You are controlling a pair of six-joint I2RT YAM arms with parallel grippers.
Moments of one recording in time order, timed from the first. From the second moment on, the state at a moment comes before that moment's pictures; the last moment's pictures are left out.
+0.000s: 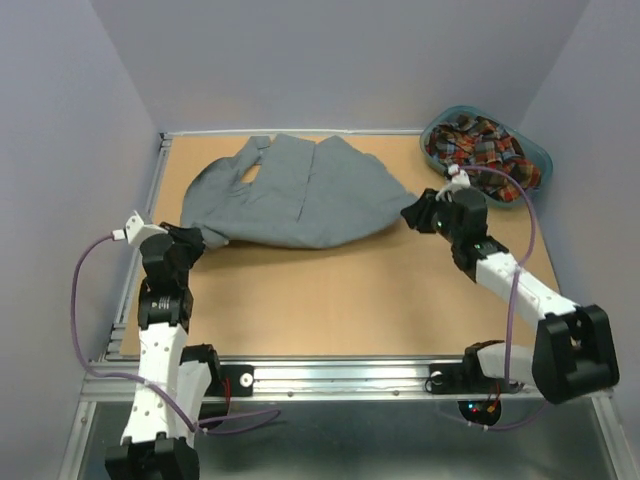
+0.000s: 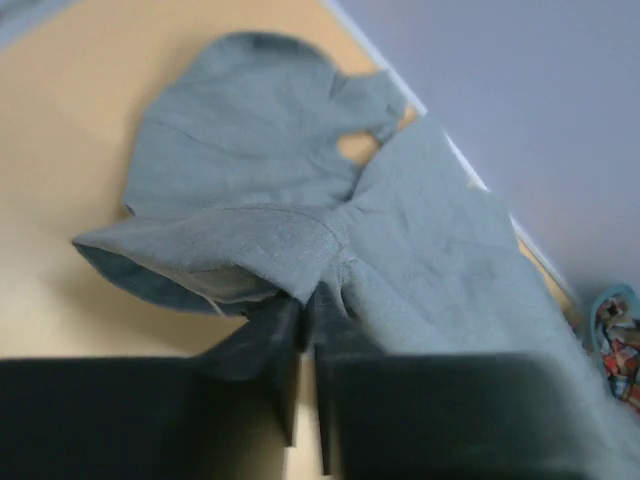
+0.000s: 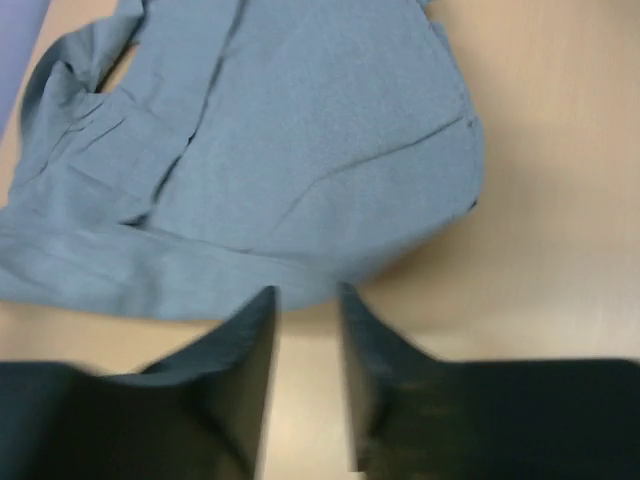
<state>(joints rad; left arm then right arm) 0.13 0.70 0.53 -0.08 -0.08 -0.74 0.24 1.29 0.79 0.21 -0.18 0.41</state>
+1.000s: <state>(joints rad) -0.15 1.58 1.23 -0.26 0.02 -0.50 0.24 0.92 0.52 -0.12 -0.30 0.43</state>
